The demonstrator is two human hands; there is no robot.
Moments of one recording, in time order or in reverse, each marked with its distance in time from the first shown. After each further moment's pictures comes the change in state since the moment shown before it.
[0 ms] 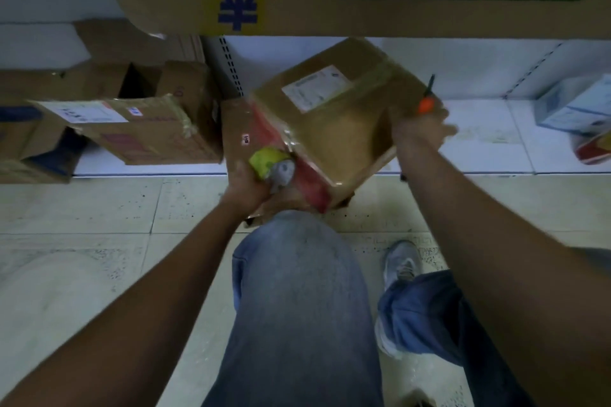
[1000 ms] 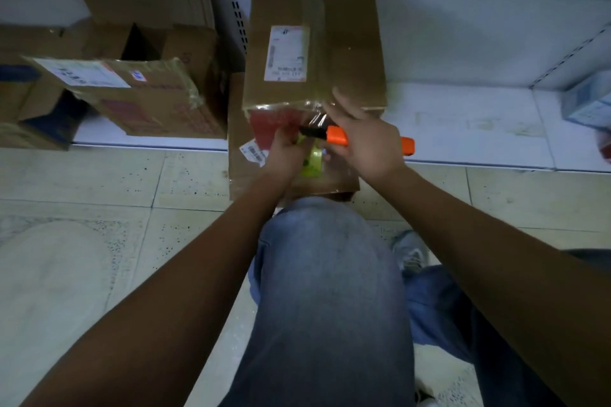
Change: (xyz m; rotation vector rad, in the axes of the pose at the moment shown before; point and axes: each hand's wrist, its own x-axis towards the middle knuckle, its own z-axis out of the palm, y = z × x) left_hand -0.006 0.056 0.043 -0.395 0.057 0.037; right_hand -0.044 0.036 0.064 -0.660 -0.239 -1.262
